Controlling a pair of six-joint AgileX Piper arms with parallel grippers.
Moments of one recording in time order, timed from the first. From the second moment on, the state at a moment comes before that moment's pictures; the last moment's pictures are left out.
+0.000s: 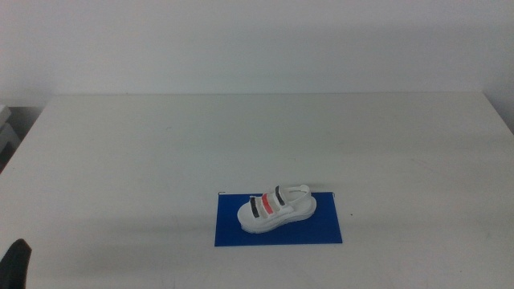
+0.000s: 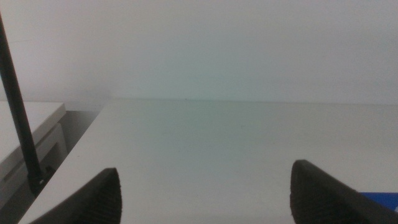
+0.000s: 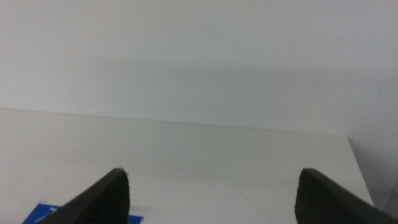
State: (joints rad) left arm -0.02 -0.01 0.03 0.15 0.11 -0.21; right arm 0.27 0.38 -0.67 -0.18 0.54 0.25
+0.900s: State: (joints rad) left arm -0.02 -0.01 0.03 0.15 0.11 -0.21; right arm 0.27 -0.01 -0.07 -0.14 0.24 0.13
